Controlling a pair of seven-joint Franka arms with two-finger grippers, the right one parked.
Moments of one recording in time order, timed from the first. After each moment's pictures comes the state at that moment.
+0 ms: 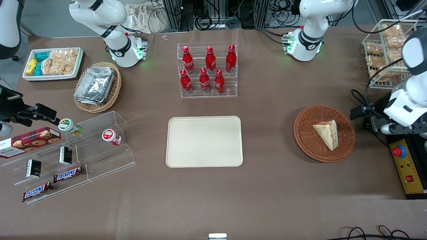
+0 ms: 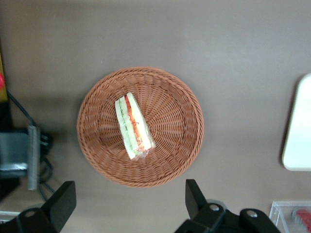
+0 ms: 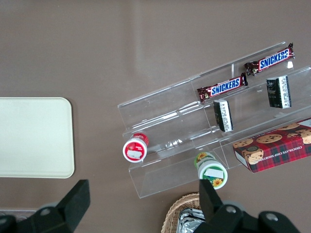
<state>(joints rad) 0.18 0.08 -0.17 -1.80 -0.04 1.81 -0.09</state>
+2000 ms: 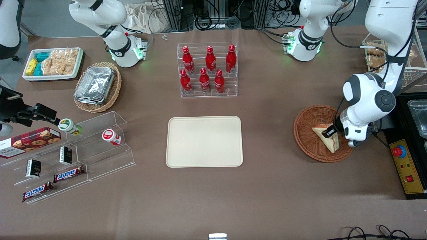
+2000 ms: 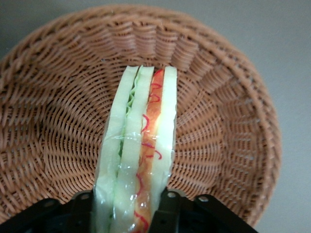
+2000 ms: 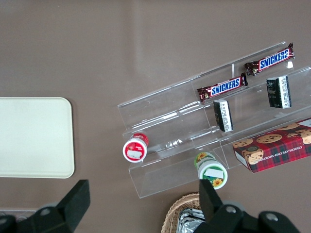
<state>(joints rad) 0.19 0.25 -0.17 -2.23 -0.04 2.46 -0.63</state>
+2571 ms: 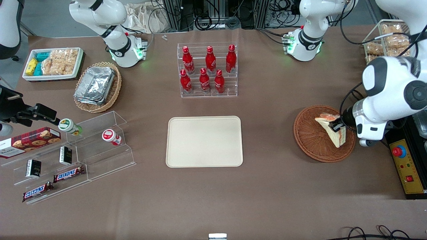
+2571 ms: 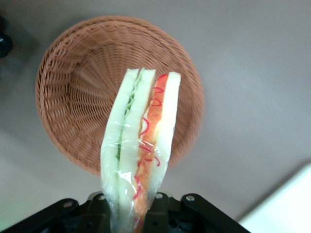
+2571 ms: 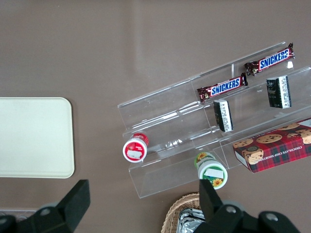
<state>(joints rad) 0.18 0.14 -0.29 -1.83 -0.04 1.83 -0.71</state>
